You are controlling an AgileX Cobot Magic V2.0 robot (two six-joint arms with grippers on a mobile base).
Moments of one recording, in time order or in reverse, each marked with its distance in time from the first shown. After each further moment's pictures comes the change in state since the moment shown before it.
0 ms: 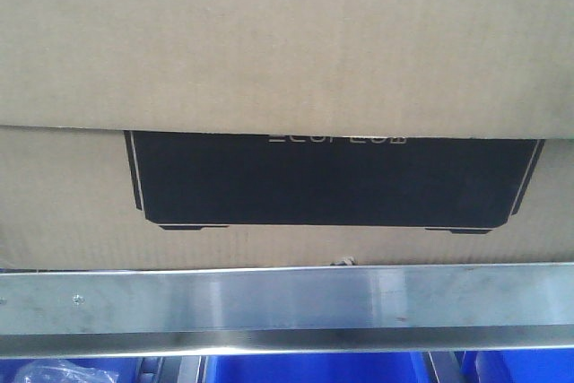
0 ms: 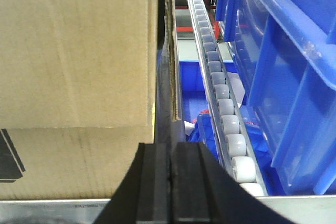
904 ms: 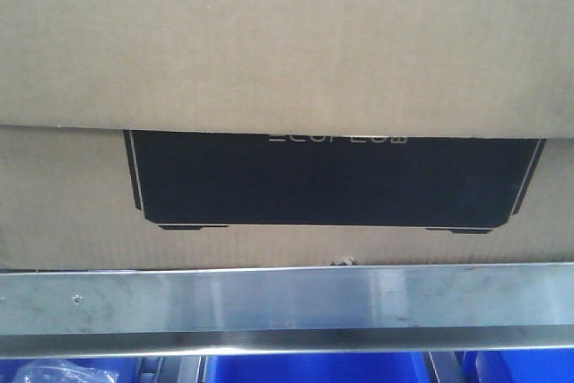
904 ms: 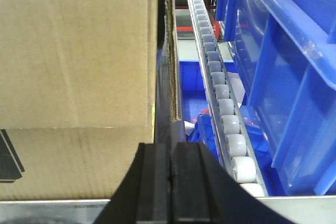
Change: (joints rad) left arm -0.166 0.853 -0.675 -0.145 0.459 0.097; right arm 0.000 0.000 0.000 0.000 0.000 0.000
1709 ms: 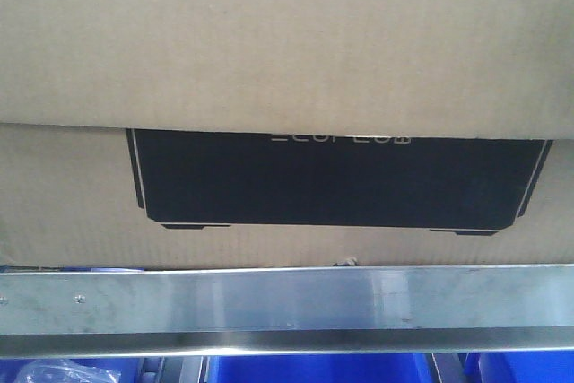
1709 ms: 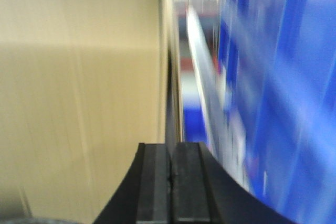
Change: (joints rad) left arm 0.002 0.056 -0.036 0.060 0.035 -0.016; right arm 0.000 0.000 -0.150 0.000 -0.052 0.000
